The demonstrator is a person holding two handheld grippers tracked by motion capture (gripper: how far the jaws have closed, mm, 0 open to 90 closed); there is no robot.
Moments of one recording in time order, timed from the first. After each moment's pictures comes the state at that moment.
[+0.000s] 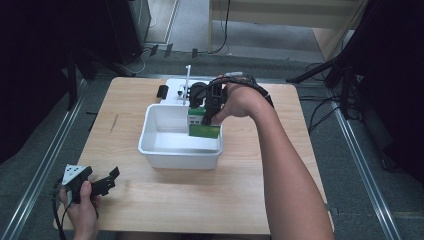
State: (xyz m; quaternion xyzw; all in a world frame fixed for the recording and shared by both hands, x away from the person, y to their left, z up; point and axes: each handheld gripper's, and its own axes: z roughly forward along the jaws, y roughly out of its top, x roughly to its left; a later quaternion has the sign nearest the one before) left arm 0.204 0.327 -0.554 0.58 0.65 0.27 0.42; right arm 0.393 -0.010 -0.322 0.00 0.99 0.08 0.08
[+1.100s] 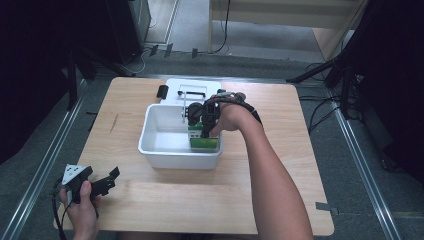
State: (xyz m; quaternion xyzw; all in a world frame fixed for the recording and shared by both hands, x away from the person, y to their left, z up) left arm 0.204 0.327 -0.554 0.58 0.65 0.26 0.42; right arm 0.407 0.001 -0.402 -0.03 1.00 0.05 0.07
